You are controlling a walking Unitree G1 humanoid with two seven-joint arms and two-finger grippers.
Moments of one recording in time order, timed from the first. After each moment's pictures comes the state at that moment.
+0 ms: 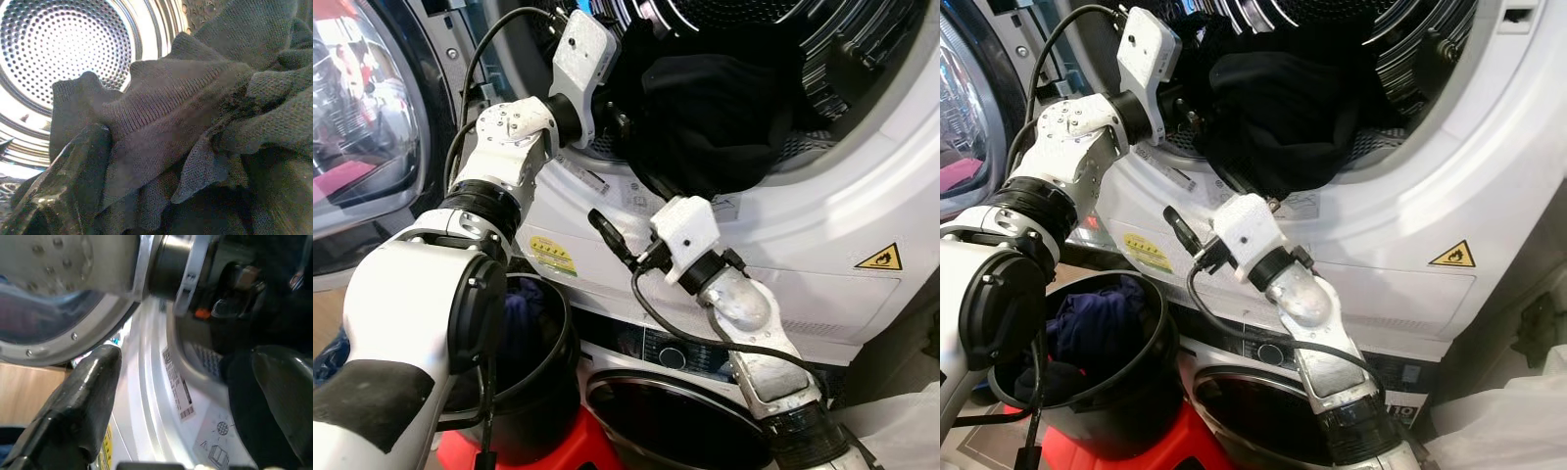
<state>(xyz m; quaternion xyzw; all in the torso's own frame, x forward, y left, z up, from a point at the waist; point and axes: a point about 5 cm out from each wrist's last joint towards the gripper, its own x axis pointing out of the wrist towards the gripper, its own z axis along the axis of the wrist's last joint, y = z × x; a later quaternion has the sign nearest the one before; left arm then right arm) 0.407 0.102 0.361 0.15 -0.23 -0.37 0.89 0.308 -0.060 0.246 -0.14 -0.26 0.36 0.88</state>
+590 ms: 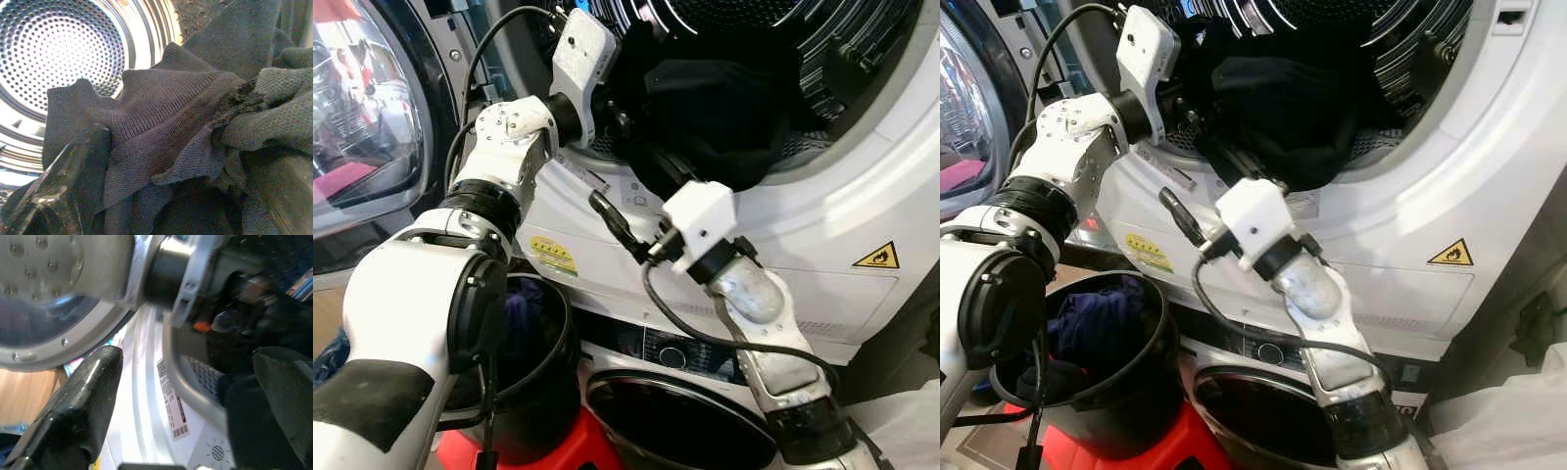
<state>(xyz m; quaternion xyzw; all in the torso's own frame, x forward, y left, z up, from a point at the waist) 0.405 0.102 0.364 0.15 -0.23 -0.39 0.88 0.323 -0.044 0.255 -0.17 -0.27 0.34 0.88</state>
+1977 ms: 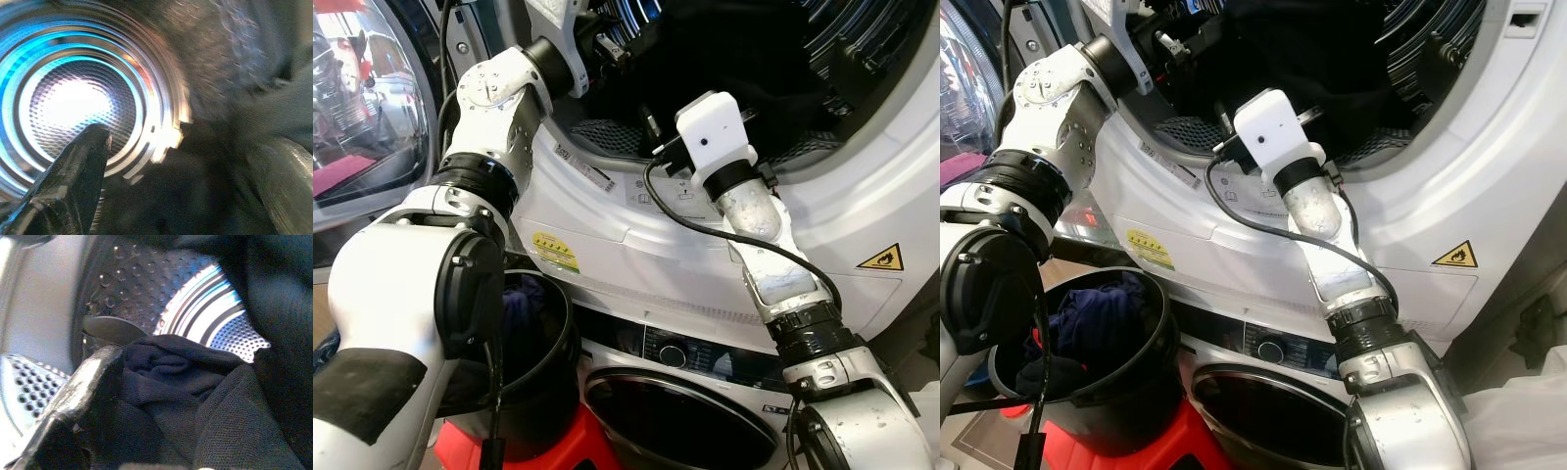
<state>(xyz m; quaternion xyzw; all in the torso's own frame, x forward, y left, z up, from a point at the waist) 0.394 0.110 0.392 0.10 -0.32 -0.40 0.85 0.380 -0.083 0.312 -0.24 -0.31 0.12 0.91</state>
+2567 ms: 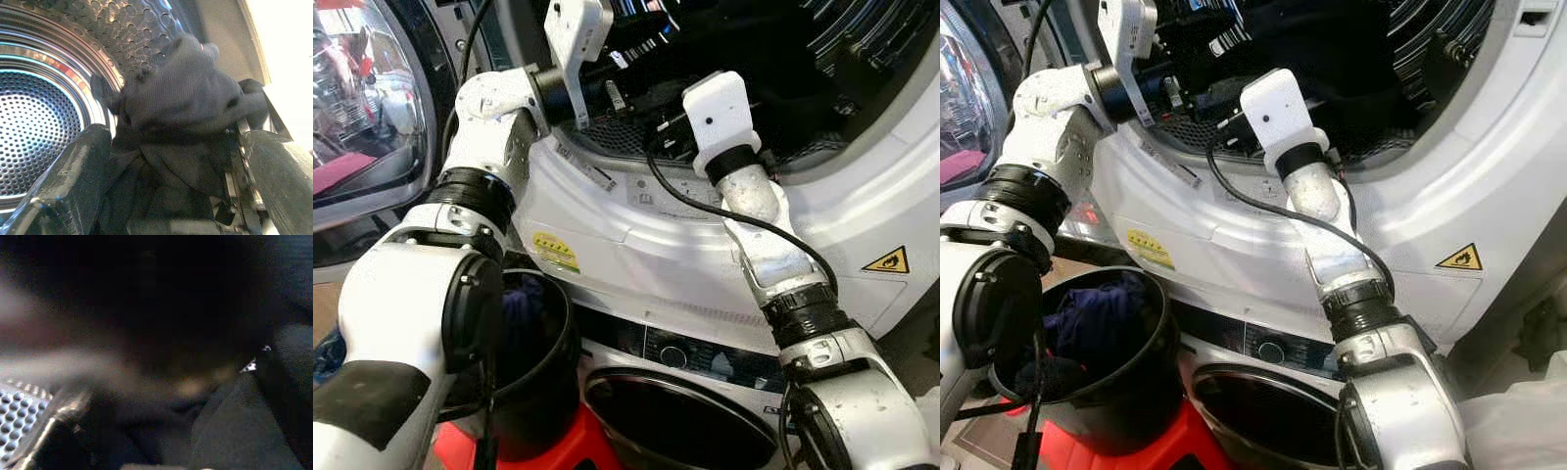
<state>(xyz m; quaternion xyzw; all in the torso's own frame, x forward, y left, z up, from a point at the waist) 0.379 0.105 0.390 0.18 -0.32 -0.51 0.78 0.388 -0.078 0.325 -0.22 -0.32 0.10 0.92</state>
